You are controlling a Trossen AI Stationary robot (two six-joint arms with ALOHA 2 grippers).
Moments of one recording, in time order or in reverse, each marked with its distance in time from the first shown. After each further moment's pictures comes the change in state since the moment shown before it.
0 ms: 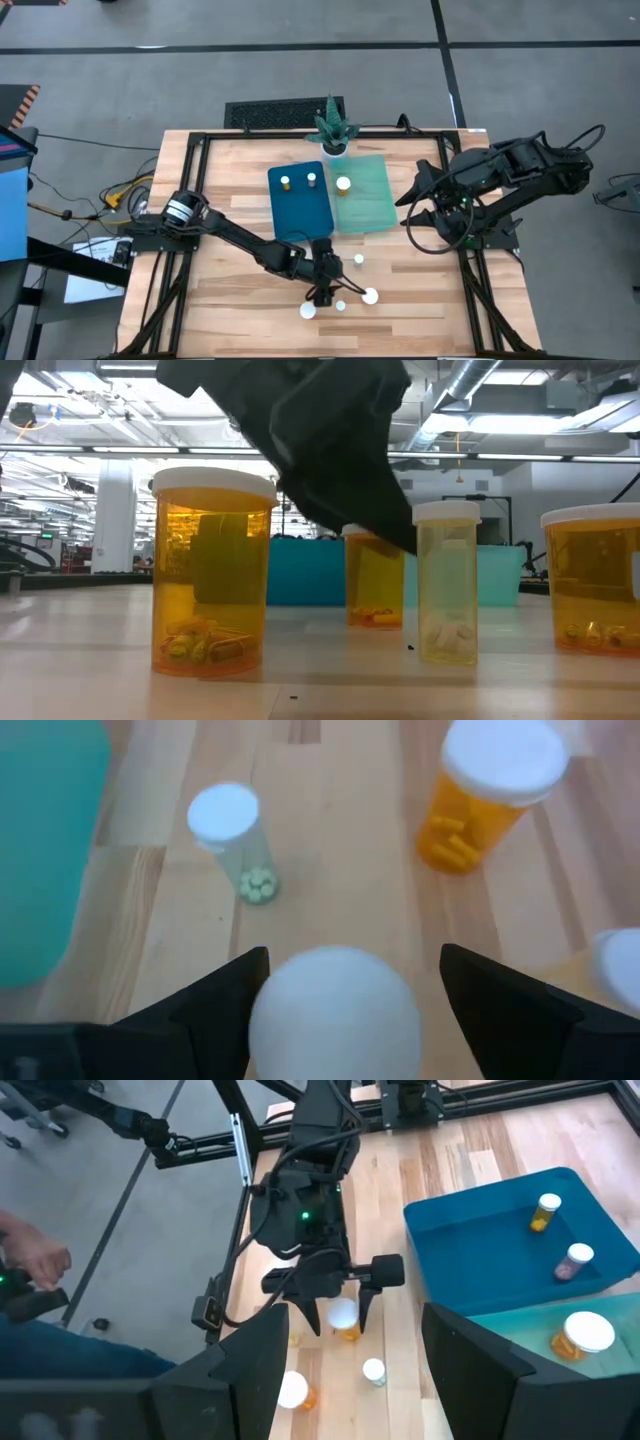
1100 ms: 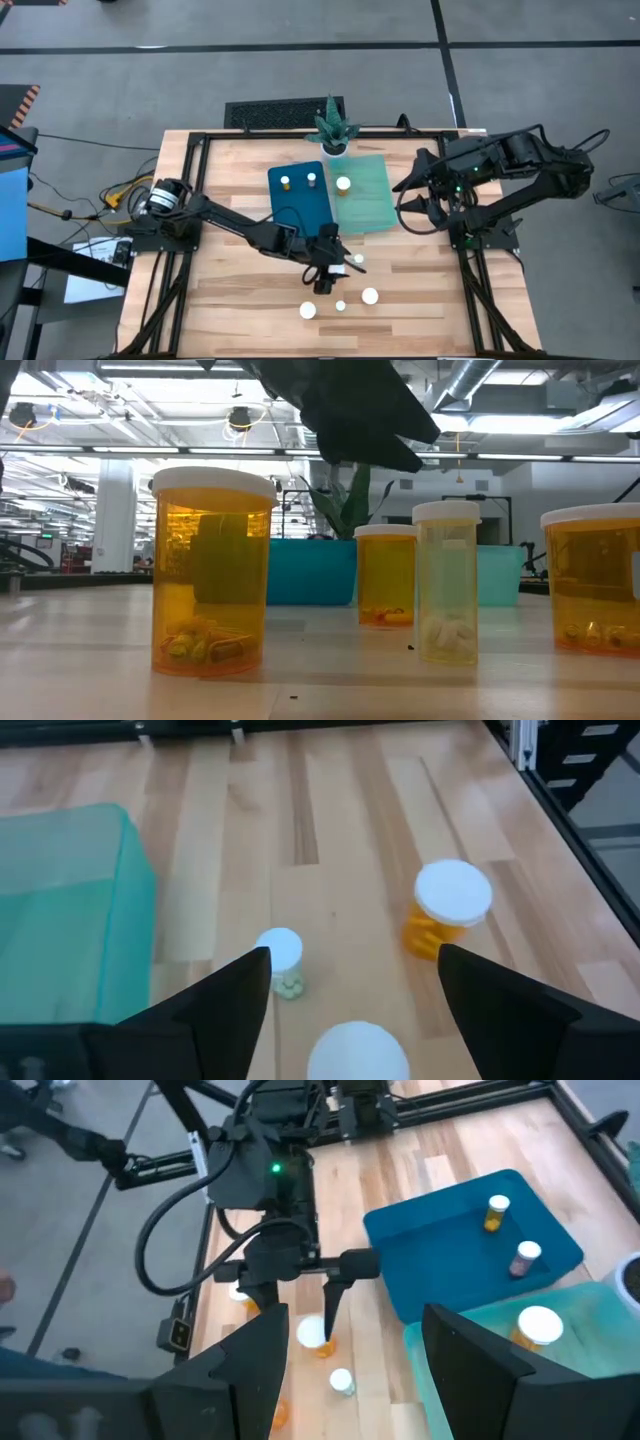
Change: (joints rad) left arm 0.079 -0.147 -0.016 0.053 0.130 0.155; right arm -0.102 0.000 0.000 0.000 0.000 -0.018
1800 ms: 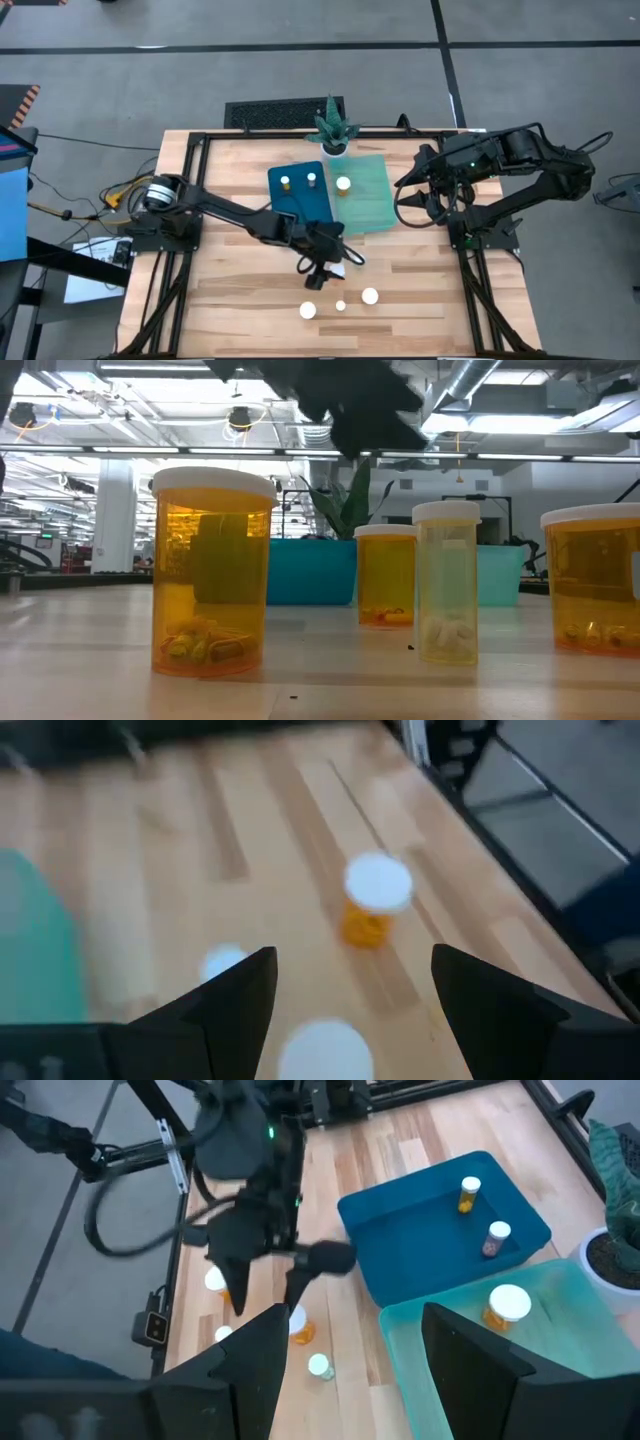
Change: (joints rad) left arm 0.079 -0.027 0.001 -0.025 0.310 0.149; right arm -0.060 -0.003 0.000 -0.052 0.000 -0.015
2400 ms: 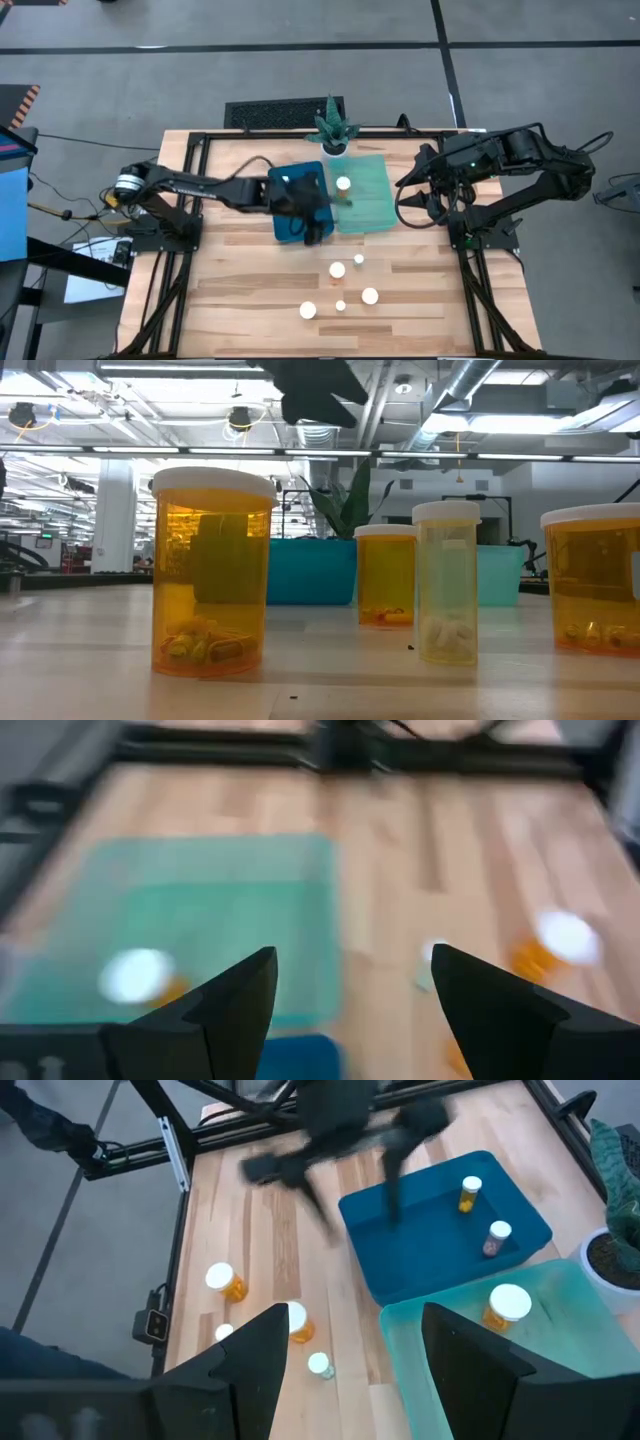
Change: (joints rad) left arm 0.123 -0.251 0.015 -0.264 -0.310 -0.140; right arm 0.002 -0.003 0.000 -0.004 0.000 -0.003
